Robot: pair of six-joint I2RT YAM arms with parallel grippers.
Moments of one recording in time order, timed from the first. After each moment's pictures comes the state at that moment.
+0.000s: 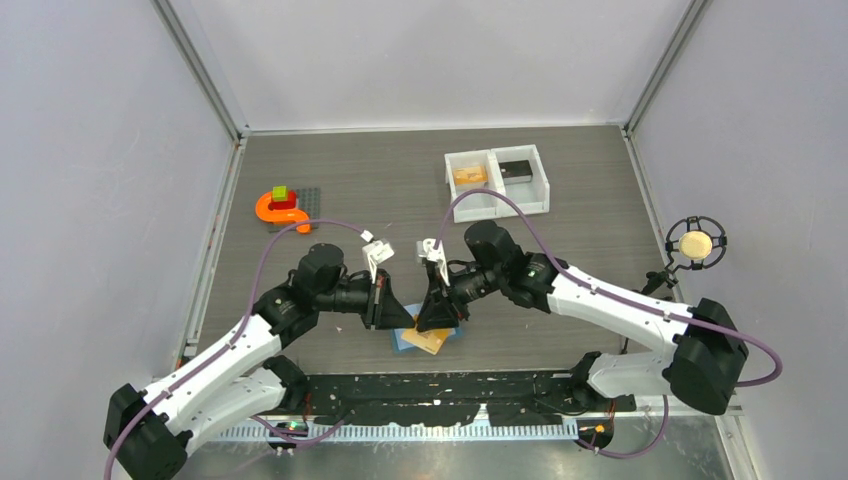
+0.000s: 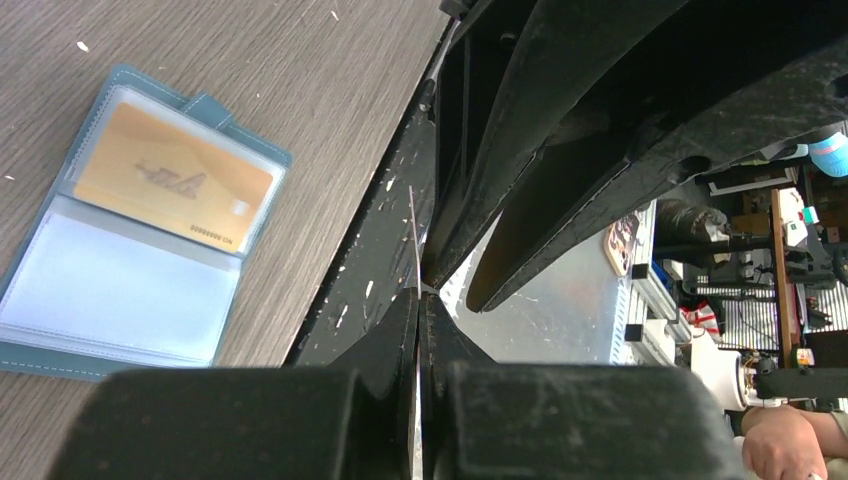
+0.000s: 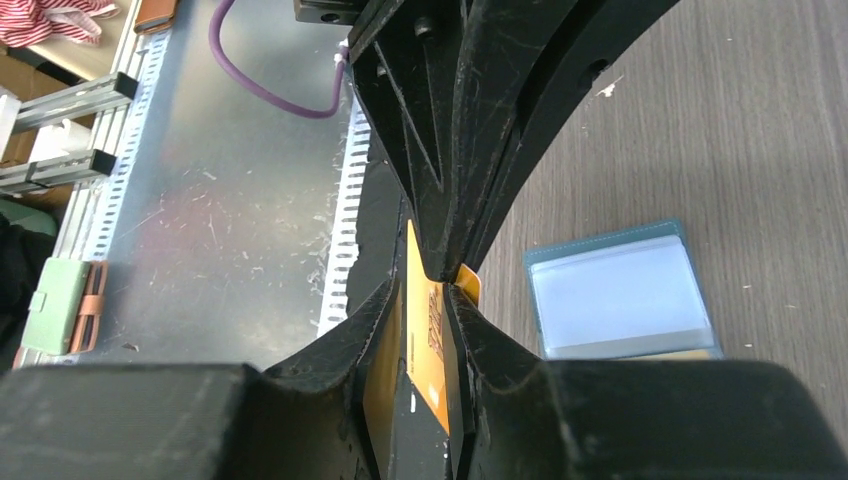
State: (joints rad) left arm -0.68 0.82 0.57 -0.21 0.75 -0.51; right arm 0.89 1.24 0.86 -0.17 -0.84 -0.03
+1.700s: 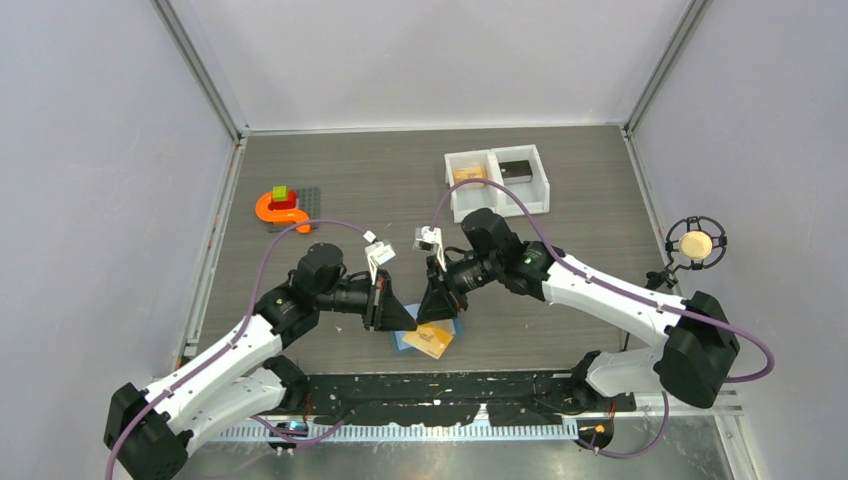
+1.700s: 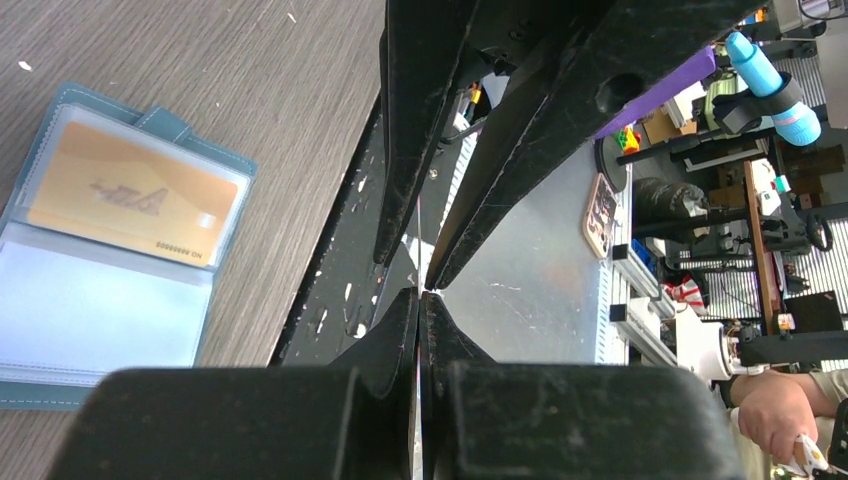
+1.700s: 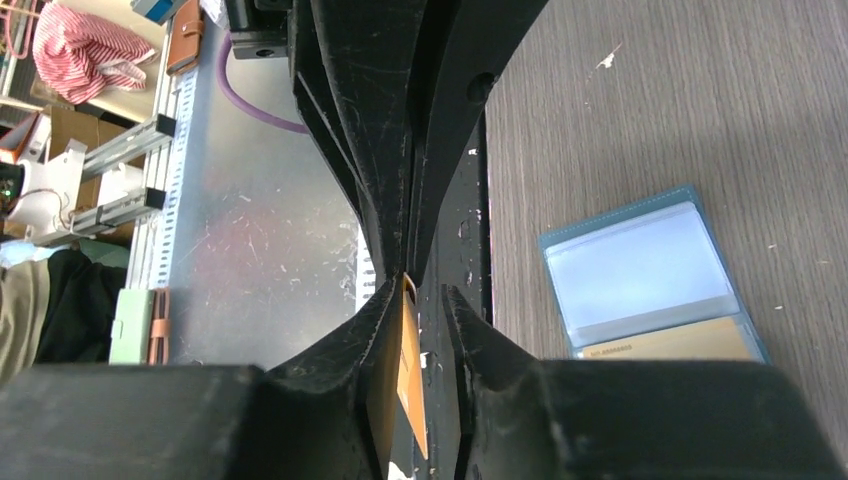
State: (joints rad) left arm -0.68 0.83 0.56 -0.16 0.82 -0.50; right arm 0.85 1.30 0.95 -0.26 -0.86 0.07
